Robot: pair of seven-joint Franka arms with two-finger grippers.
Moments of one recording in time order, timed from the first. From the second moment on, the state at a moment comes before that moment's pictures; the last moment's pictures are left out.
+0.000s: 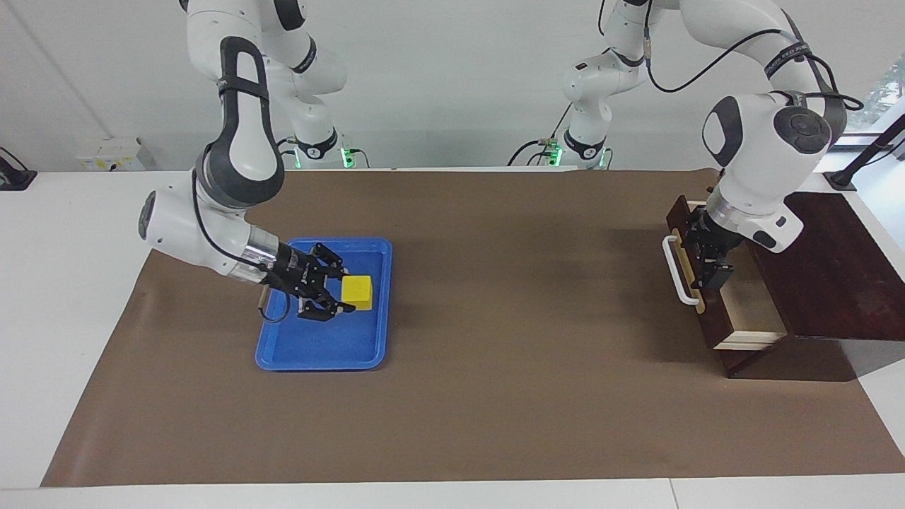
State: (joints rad) left arm 0.35 0.16 -0.40 -1.76 0.12 1.90 -1.44; right arm -0.01 0.32 0.01 -1.77 0.83 1.92 1.21
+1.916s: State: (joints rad) left arm 0.30 0.07 -0.30 -1.87 0.15 1.94 -1.41; right arm 0.02 0.20 0.02 -2.23 0.96 2.14 0.88
